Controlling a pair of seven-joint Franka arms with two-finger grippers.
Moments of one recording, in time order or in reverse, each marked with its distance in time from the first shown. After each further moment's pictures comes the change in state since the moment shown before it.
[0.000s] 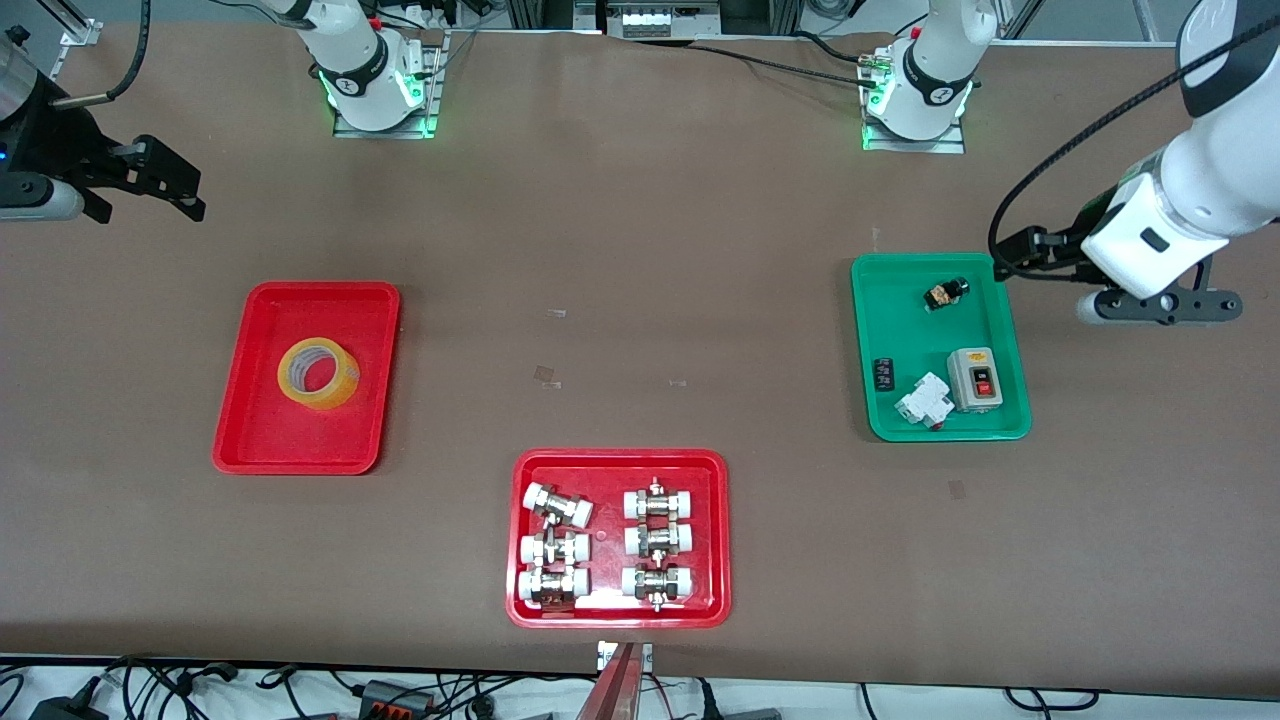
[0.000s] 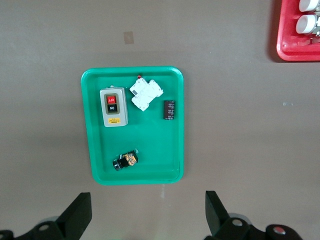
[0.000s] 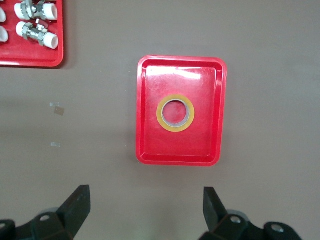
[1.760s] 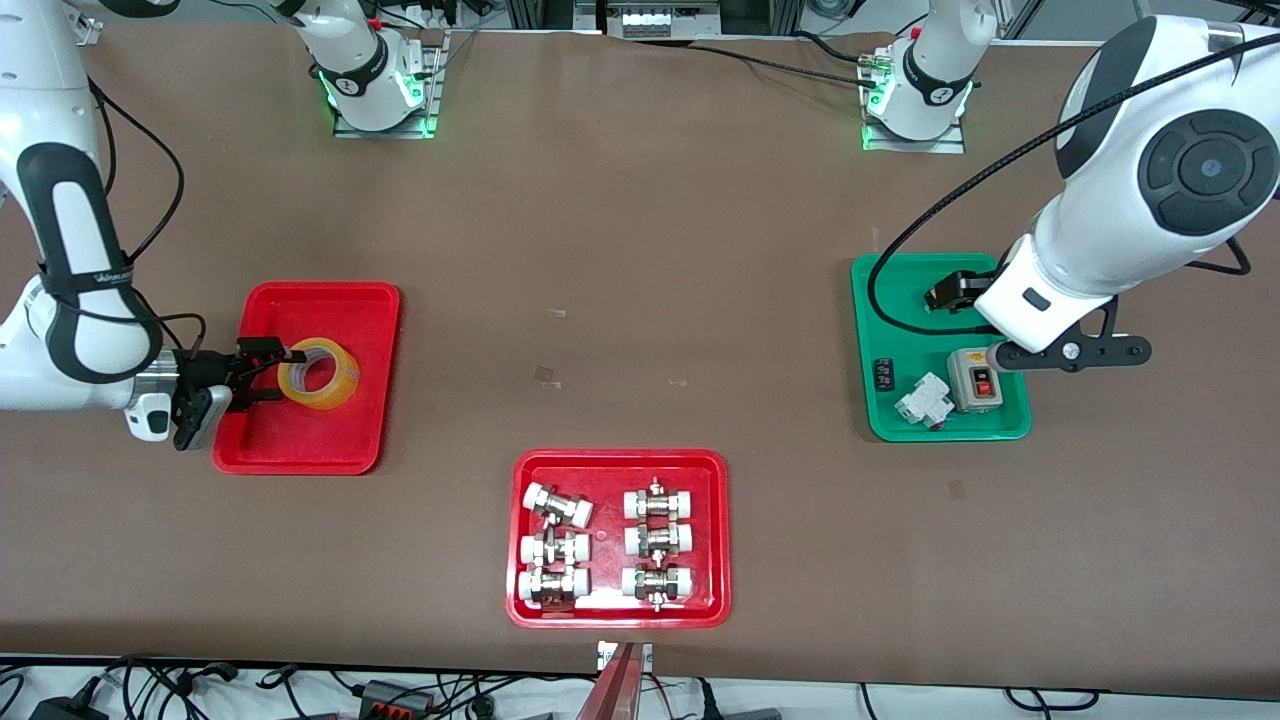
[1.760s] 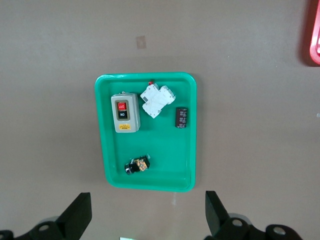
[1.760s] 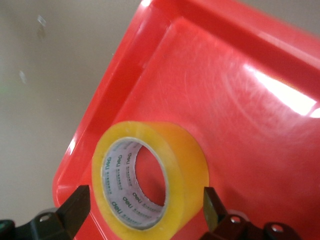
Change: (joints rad) left arm -0.019 0.178 -0.137 0.155 0.200 -0.061 -0.162; right arm -0.306 0.682 0.008 -0.079 0.402 0.363 -1.168
